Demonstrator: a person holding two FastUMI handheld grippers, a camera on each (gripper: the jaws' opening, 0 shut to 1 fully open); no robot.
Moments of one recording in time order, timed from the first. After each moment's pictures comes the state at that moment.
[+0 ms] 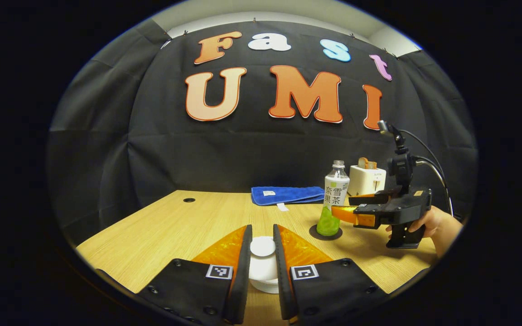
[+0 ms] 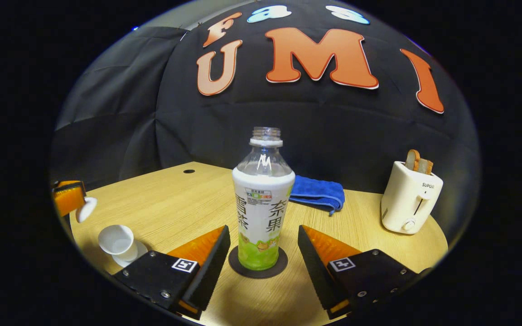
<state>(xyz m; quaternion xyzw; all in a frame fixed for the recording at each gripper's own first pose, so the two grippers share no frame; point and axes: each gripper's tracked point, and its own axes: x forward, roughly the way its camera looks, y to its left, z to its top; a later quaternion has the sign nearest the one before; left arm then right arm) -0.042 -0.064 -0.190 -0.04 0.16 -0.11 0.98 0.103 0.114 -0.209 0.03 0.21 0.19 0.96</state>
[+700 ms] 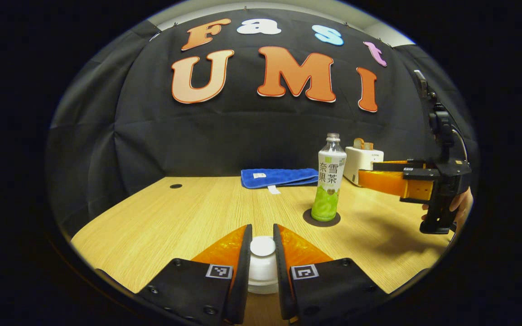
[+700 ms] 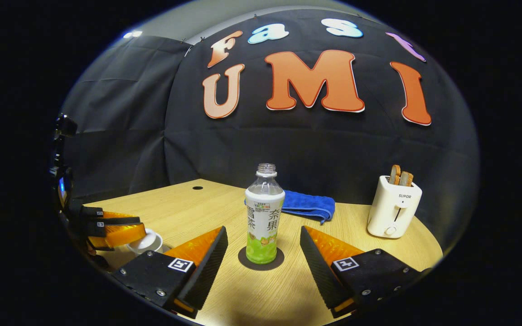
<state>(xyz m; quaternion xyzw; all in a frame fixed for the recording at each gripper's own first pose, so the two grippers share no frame) -0.033 -0.089 -0.244 -0.02 0.21 -0.13 0.97 0.058 0.089 -0.163 0.04 0.16 0.18 0.97</state>
